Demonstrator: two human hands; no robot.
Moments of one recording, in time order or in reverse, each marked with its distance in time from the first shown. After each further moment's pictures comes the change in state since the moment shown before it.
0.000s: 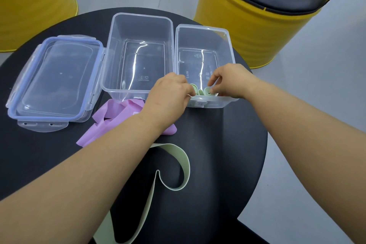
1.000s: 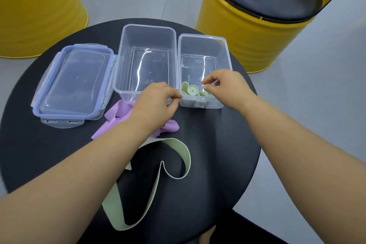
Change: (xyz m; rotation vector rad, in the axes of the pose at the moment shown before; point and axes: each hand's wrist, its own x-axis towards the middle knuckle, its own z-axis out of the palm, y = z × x) left_hand -0.027 0.011 -0.042 -0.103 -0.127 -0.388; right_hand -0.038 -0.011 0.008 0.144 0.266 -0.127
